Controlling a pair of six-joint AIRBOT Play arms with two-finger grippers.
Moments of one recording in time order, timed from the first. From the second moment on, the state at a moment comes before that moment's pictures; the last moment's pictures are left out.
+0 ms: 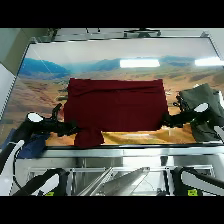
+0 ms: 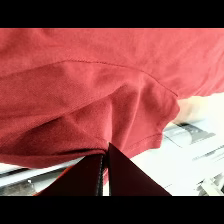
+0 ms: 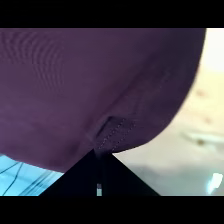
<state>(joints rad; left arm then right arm) 0.13 -1.14 0.59 0.87 -1.17 -1.30 -0.22 -1.31 0.68 -0.90 1.05 1.16</state>
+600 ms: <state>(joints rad) 0.17 -1.17 0.81 1.00 -1.25 -1.31 -0.40 -1.25 0.76 -0.87 1.15 1.09</state>
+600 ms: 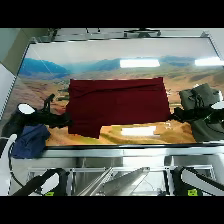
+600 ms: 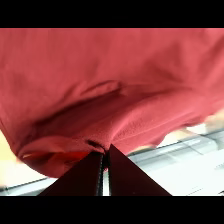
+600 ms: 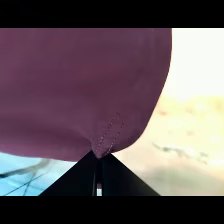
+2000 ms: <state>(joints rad) 0.09 -2.14 2.03 0.98 -1.17 -1.23 -0.17 -1.86 1.42 -0.77 0.78 1.02</state>
